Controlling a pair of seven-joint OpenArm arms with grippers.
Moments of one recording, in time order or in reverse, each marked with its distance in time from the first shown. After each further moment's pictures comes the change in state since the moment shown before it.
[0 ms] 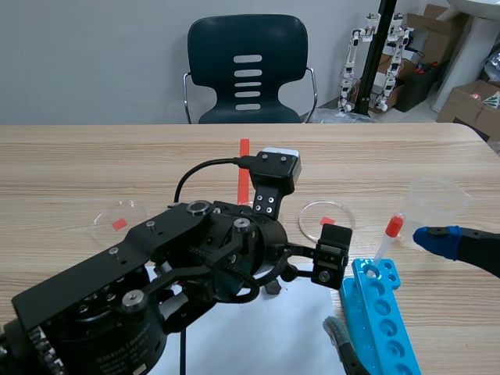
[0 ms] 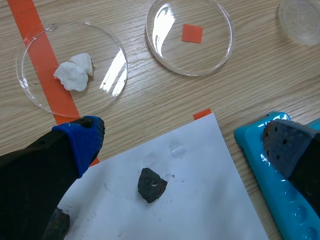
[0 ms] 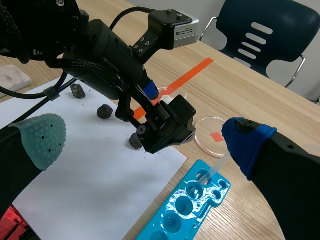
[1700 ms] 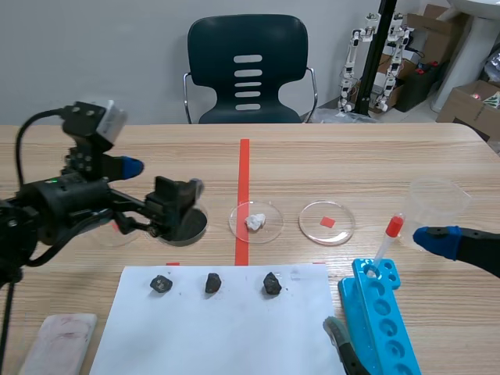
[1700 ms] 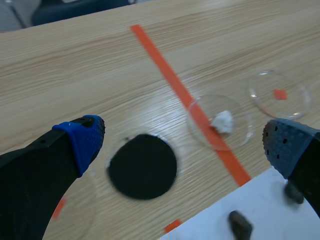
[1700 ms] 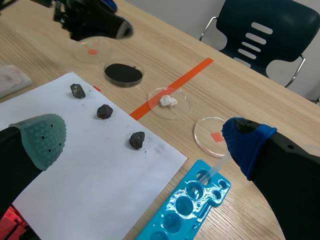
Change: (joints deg) left arm 12.3 -23.3 -28.9 9.4 -4.7 -31.5 -21.4; right arm 0.0 0.0 0.0 0.0 0.0 0.0 0.0
